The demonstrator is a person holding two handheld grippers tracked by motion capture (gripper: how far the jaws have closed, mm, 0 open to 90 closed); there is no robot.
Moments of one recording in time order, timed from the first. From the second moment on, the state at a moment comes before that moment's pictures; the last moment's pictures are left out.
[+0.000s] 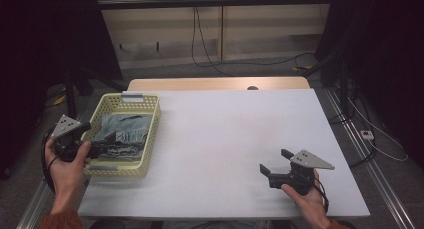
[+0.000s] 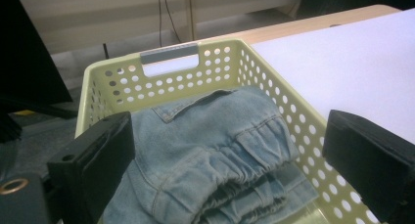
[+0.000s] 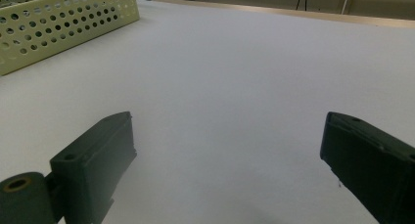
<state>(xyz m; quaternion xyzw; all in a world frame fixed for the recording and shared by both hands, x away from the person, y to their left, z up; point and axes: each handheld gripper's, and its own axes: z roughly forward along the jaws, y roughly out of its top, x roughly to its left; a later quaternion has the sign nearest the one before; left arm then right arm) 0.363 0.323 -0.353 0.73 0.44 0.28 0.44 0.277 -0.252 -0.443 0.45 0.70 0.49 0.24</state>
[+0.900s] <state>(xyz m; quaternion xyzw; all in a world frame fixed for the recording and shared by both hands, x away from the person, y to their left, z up) 0.336 0.287 -0.350 0.75 0.42 0.26 0.45 0.278 -0.250 -0.442 0.44 0.71 0.50 0.24</state>
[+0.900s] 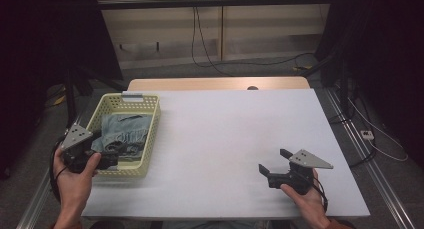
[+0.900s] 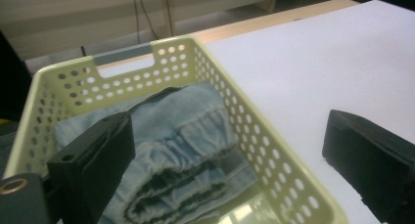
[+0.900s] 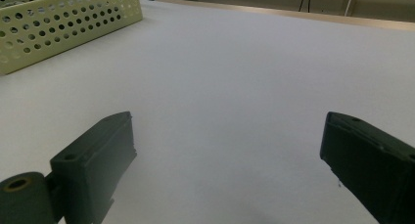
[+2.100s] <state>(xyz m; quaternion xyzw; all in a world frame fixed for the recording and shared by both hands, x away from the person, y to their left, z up) 0.344 0.195 -0.360 0.79 0.33 0.20 0.48 0.278 -0.250 -0.442 0.44 0.71 0.50 0.24</state>
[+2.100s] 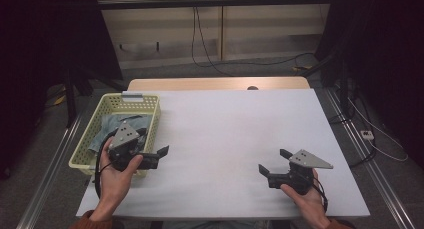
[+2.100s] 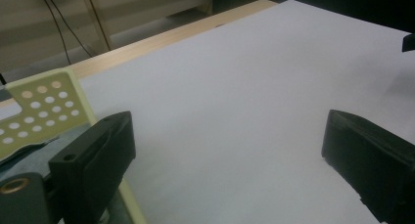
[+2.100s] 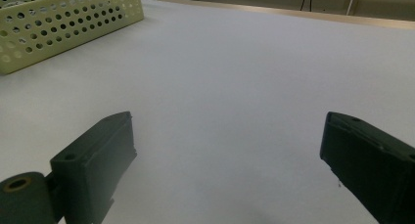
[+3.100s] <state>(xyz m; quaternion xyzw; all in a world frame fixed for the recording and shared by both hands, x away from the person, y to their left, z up) 0.333 0.155 -0.422 0.80 0.32 0.18 0.48 0.278 -0.251 -0.442 0.44 0.71 0.50 0.24</state>
